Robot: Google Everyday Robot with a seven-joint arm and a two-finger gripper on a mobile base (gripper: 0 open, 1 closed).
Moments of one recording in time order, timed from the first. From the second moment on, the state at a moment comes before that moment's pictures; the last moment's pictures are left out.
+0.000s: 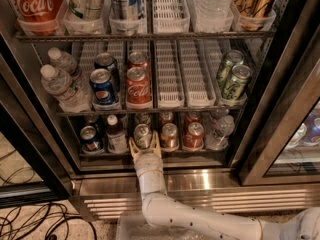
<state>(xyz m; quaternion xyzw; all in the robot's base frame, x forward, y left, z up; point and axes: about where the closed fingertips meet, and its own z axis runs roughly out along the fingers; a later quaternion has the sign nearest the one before) 0.632 0.032 0.600 -0.12 0.66 -0.03 0.74</state>
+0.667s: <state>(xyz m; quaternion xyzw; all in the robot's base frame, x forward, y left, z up) 0.645 0.031 0.594 -0.13 0.67 -0.02 0.73</state>
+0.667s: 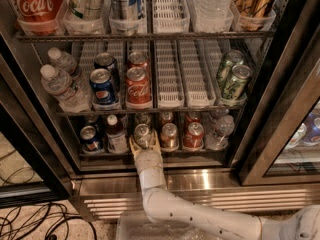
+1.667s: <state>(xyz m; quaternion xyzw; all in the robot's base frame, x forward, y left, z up) 0.648 0.035 0.592 -0.13 0.68 -0.01 0.72</state>
